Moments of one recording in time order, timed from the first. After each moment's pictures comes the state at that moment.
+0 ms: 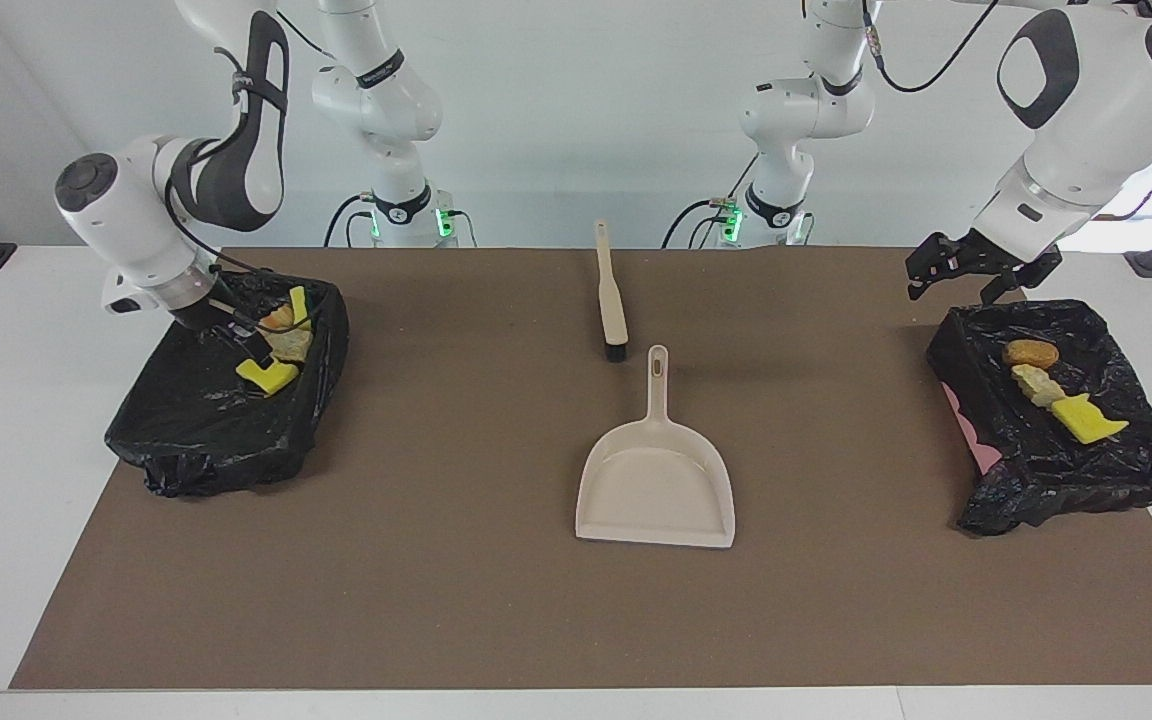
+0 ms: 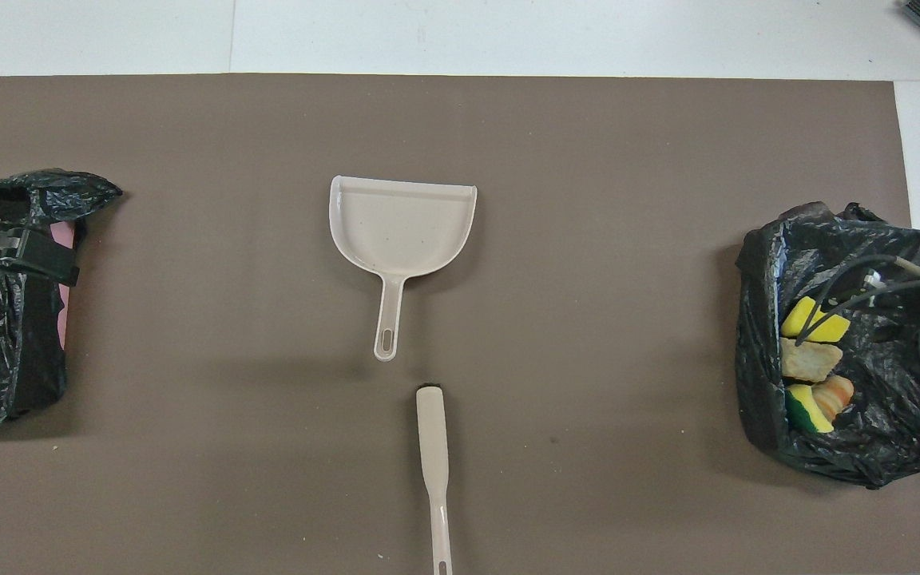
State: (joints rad) left arm 0.01 0.07 -0.04 -1.54 0.00 1.51 0.12; right arm -0.35 0.00 0.10 -1.99 0.05 1.92 0.27
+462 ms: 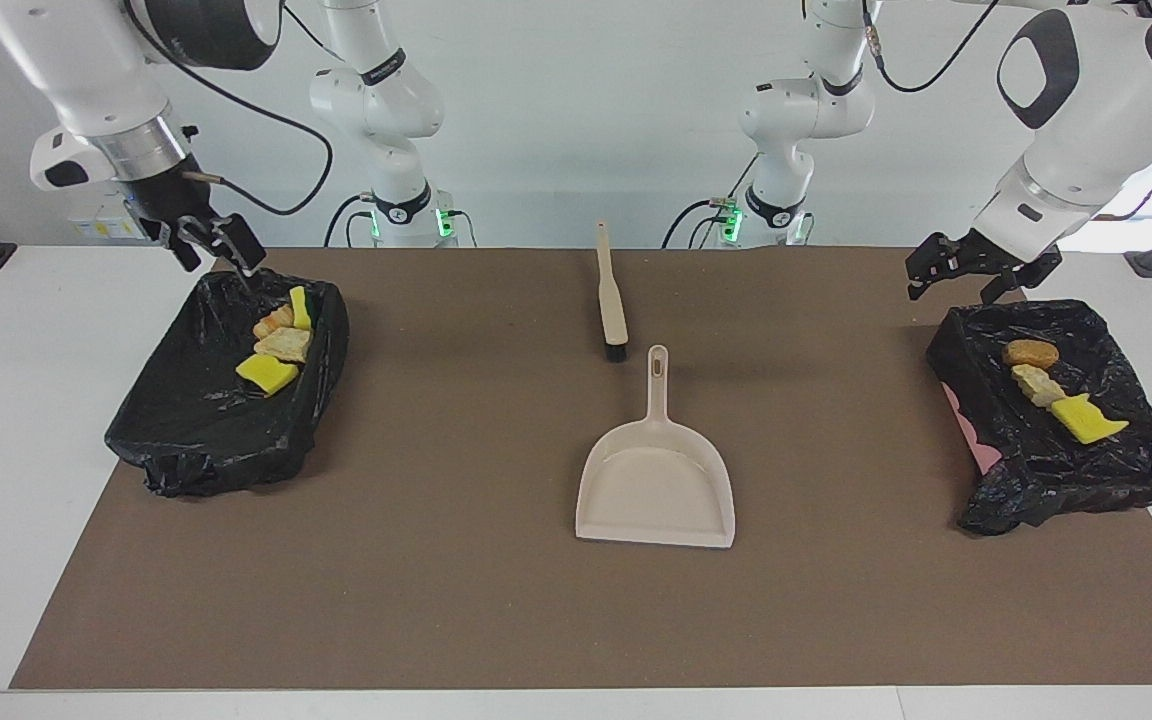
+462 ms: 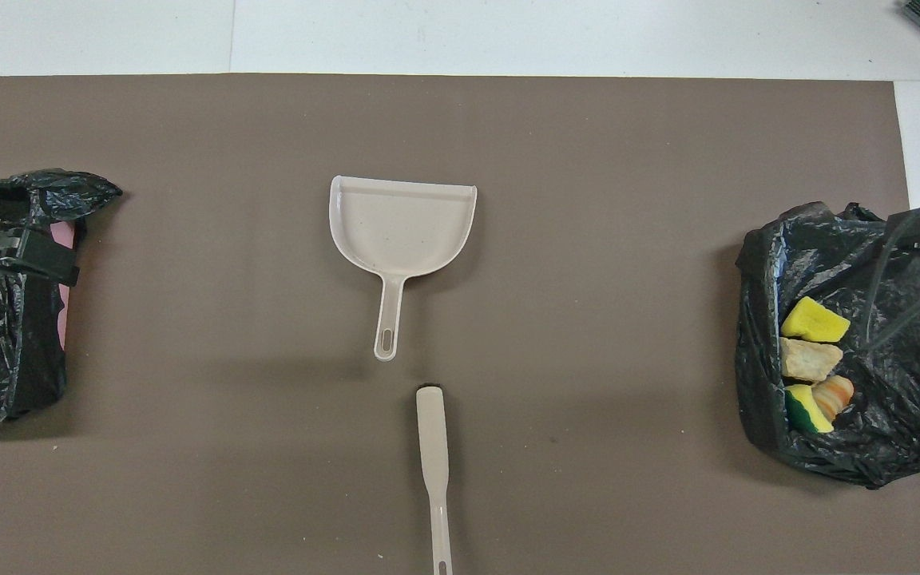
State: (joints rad) left arm 0.01 0.07 -0.04 -1.54 0.00 1.51 0.12; right arm -0.17 -0.03 0.11 -1.57 -0.03 1.57 0.27
